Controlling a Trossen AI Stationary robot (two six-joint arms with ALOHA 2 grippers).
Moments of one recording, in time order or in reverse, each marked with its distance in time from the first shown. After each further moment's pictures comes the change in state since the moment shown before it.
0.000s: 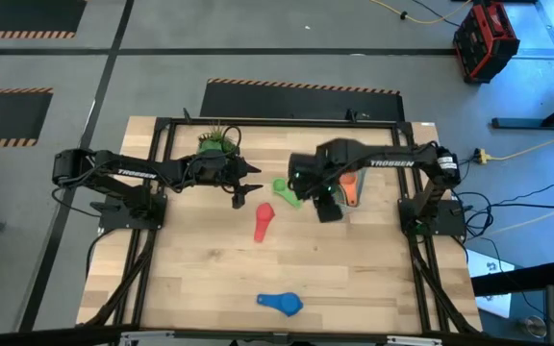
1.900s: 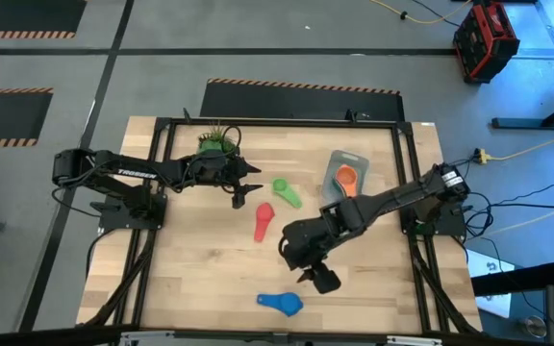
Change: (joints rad) left arm 0.000 0.000 0.000 0.000 0.000 0.004; right arm 0.397 0.000 -0.042 0.525 -0.171 0.295
